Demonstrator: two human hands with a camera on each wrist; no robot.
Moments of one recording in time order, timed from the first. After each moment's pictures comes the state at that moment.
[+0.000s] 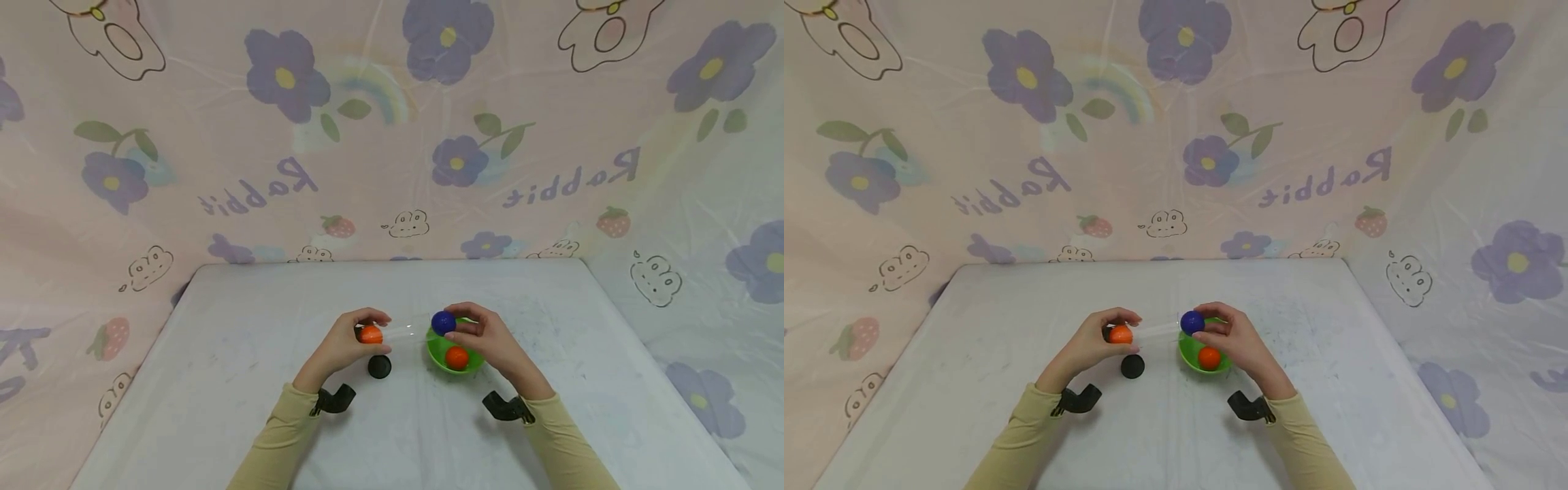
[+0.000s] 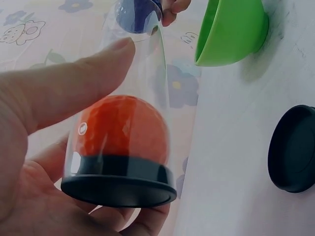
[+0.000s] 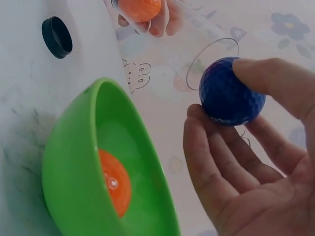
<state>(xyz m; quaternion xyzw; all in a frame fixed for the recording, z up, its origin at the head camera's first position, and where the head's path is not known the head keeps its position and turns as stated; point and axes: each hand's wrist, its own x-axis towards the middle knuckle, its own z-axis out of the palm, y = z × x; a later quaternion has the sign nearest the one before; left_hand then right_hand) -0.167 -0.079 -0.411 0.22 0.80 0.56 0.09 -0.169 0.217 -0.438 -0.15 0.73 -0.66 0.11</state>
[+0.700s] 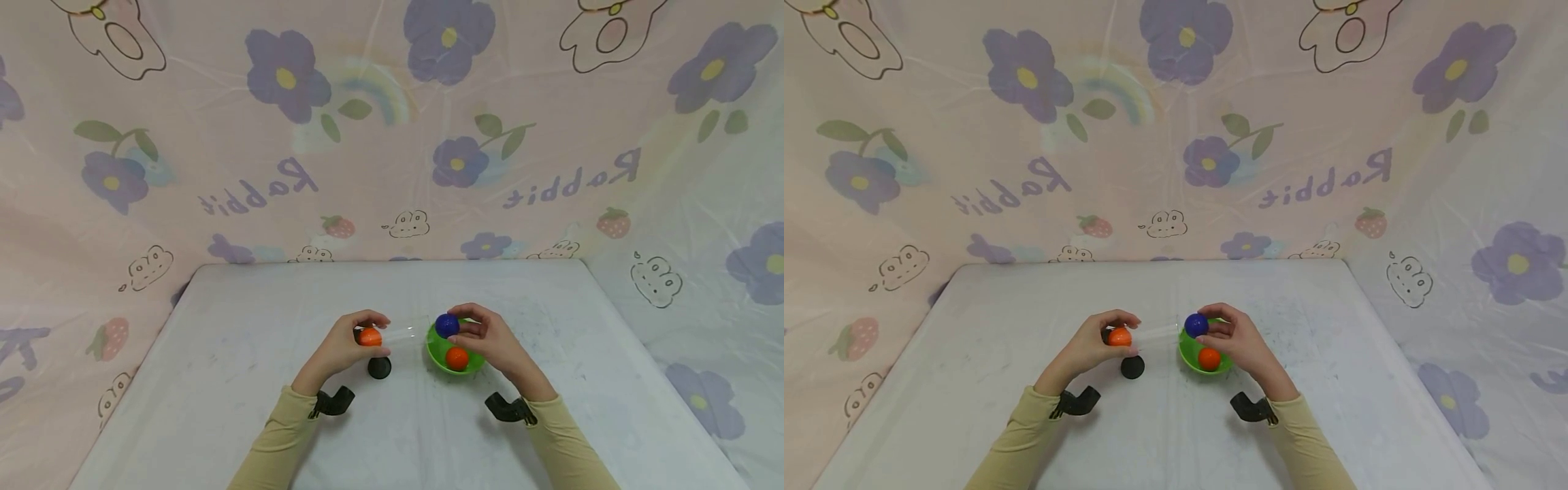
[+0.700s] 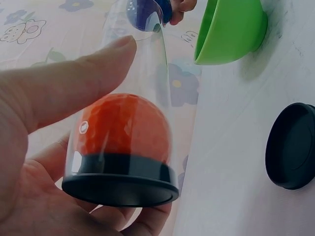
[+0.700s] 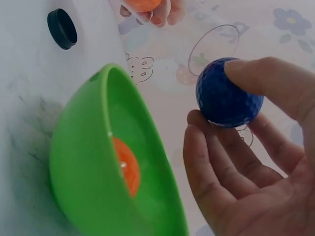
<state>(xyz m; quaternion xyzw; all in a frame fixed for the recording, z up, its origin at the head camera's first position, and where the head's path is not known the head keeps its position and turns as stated) -0.166 -0.081 -0.412 0.22 0.80 0.55 0.09 -0.169 0.221 -0.439 -0.15 0.72 -0.67 0.11</state>
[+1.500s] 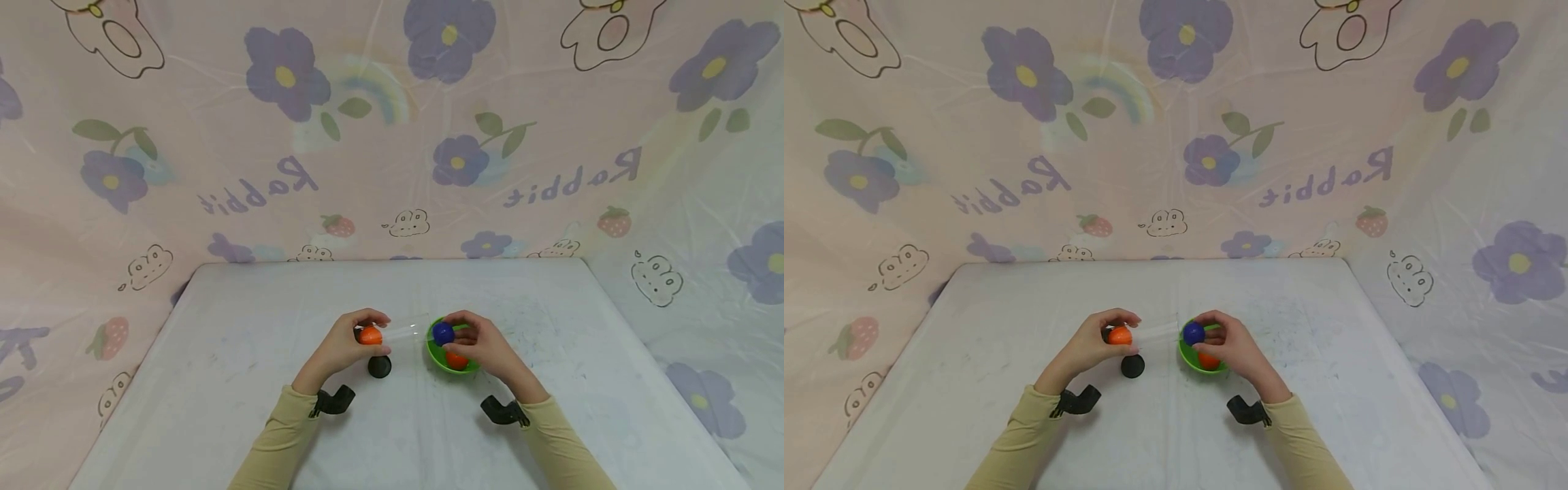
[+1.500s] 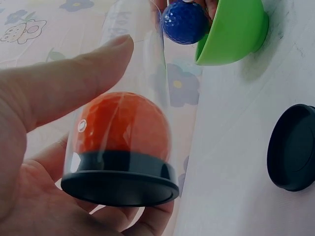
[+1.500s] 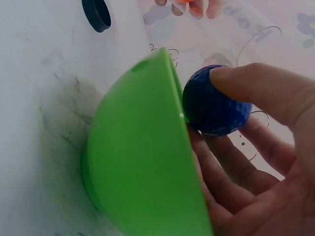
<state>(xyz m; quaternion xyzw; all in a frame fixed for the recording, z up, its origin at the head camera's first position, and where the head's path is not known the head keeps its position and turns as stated) -0.186 -0.085 -0.450 0.23 0.80 0.55 0.08 -0.172 0.219 -0.462 -0.14 0.80 -0.57 0.10</state>
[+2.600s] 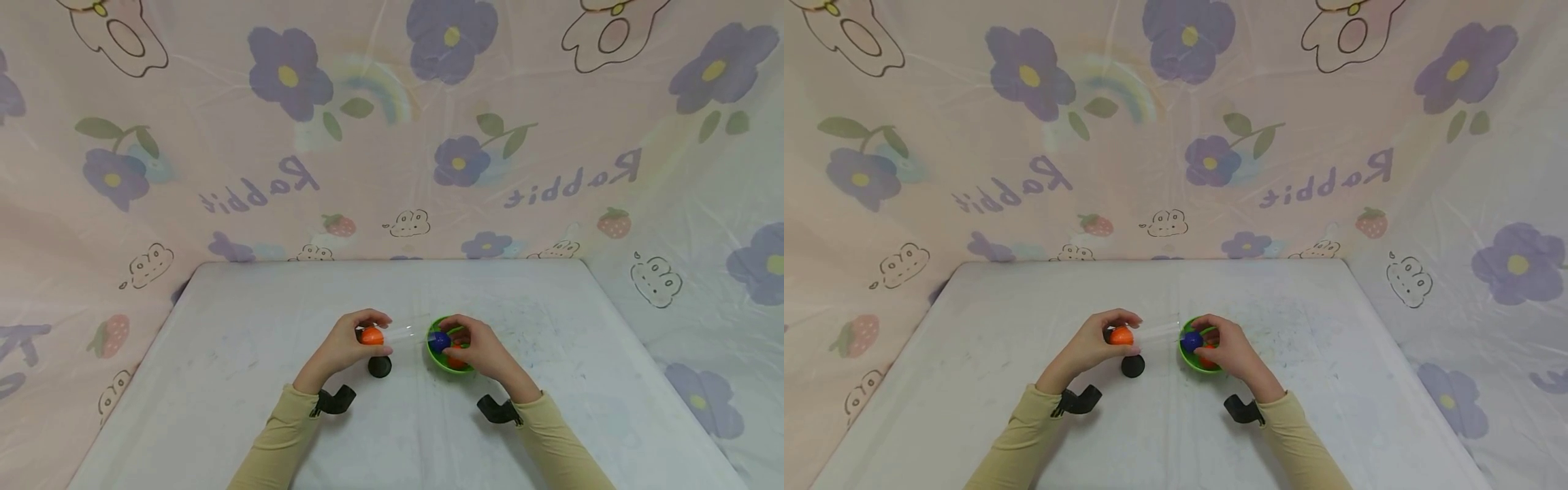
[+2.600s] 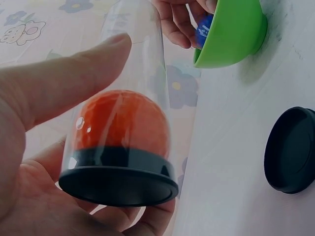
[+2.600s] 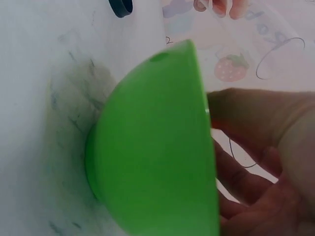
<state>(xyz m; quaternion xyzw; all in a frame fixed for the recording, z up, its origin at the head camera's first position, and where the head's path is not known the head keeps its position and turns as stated) -0.165 -0.080 -0.411 0.22 0.80 0.55 0.09 -0.172 0.209 -0.461 -0.17 0.86 -0.47 0.07</state>
